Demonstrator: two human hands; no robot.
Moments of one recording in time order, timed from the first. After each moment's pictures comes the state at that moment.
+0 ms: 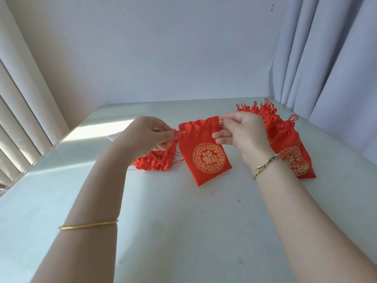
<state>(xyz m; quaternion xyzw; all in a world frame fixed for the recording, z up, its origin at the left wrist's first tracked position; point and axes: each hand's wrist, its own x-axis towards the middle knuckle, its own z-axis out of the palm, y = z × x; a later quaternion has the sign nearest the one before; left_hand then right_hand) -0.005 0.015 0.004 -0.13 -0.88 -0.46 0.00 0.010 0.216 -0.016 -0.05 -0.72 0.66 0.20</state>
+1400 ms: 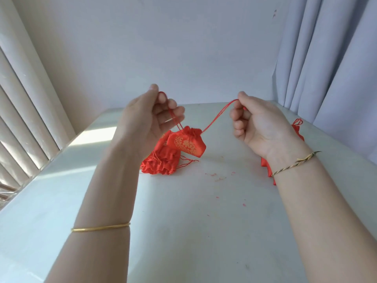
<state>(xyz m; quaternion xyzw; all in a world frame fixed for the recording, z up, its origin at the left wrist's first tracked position) 0.004 0.026 0.035 -0.13 -0.54 -0.83 -0.02 0.029 0.218 0.027 -0.02 -0.58 0.81 0.11</state>
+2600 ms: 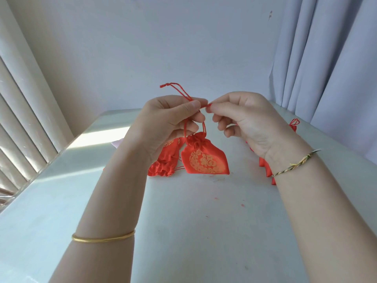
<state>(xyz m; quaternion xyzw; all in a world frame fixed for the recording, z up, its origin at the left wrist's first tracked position) 0.025 0.042 0.042 -0.22 -0.70 -0.68 -0.04 0.040 0.204 0.037 0.08 -0.75 0.64 0.14</state>
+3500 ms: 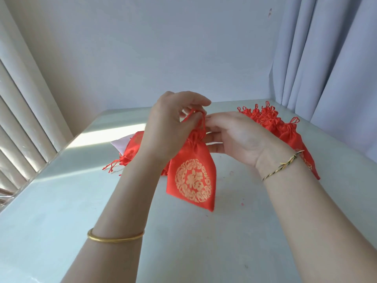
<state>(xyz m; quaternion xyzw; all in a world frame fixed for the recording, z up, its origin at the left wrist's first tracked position) 0.019 0.055 0.025 -0.32 -0.79 -0.44 0.28 0.031 0.198 0.019 0.11 -0.69 0.72 -0.07</state>
